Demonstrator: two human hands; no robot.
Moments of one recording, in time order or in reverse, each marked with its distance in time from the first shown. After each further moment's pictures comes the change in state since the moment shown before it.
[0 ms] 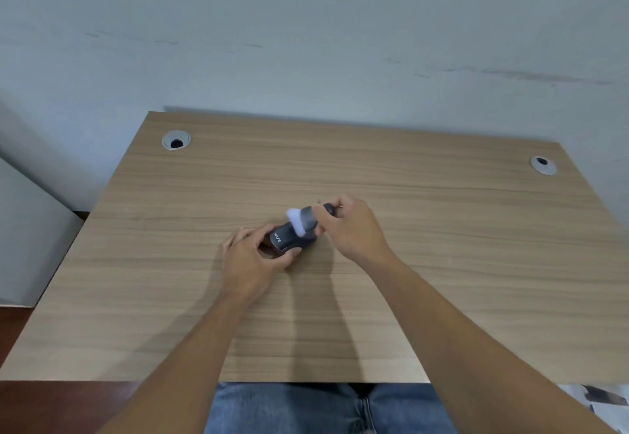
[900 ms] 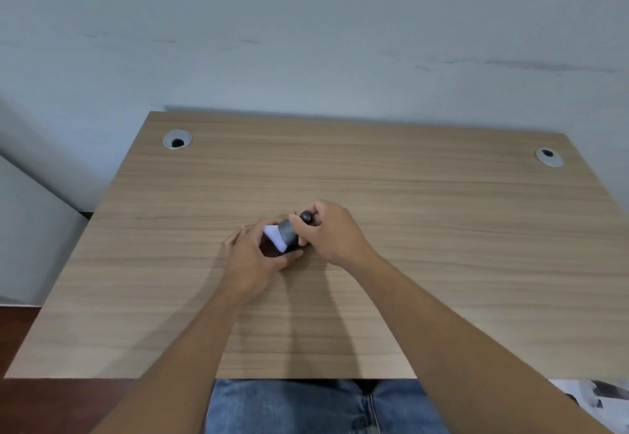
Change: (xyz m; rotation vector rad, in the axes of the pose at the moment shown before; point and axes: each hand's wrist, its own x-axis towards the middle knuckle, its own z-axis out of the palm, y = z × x) left_hand -0.003 0.006 -0.007 -0.115 -0.056 0.008; right_hand 0.000 0.002 0.030 -0.073 -0.146 -0.083
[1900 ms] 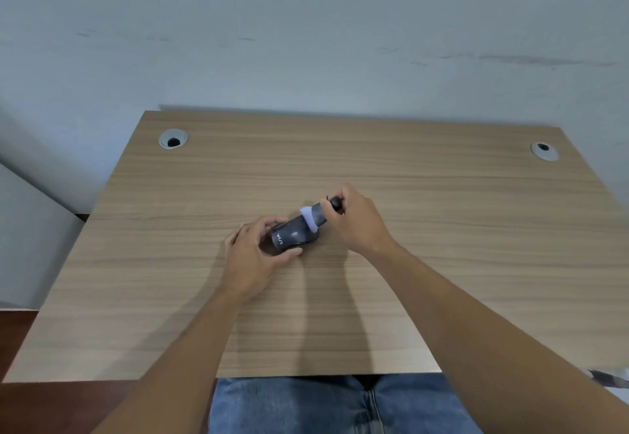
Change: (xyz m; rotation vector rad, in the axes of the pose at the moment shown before) left_hand 0.003 -0.006 0.002 0.042 -0.049 0.024; right_hand 0.014 0.031 -0.029 -0.106 0.176 0.053
